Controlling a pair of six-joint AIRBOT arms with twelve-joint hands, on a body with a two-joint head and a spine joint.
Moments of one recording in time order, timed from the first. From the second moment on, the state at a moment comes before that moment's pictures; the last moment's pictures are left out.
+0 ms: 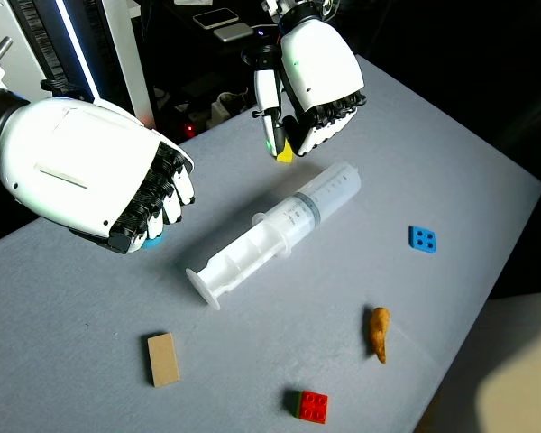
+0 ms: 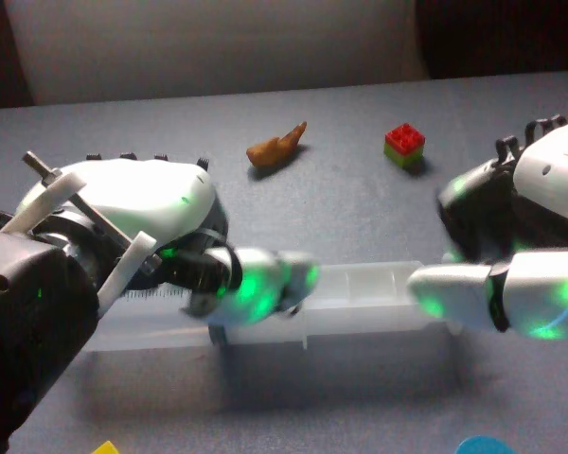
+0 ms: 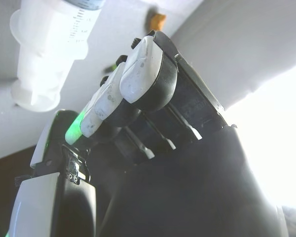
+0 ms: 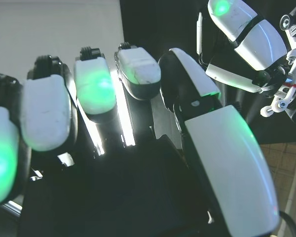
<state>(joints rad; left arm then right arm) 0.35 -0.88 0.44 -1.71 -1.02 2.44 -0.37 -0.64 0.52 0.79 0.37 -1.65</state>
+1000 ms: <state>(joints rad) 0.40 -0.99 0.47 -1.70 -1.12 2.44 -0.45 -0.73 0.58 0.89 0.53 -1.53</state>
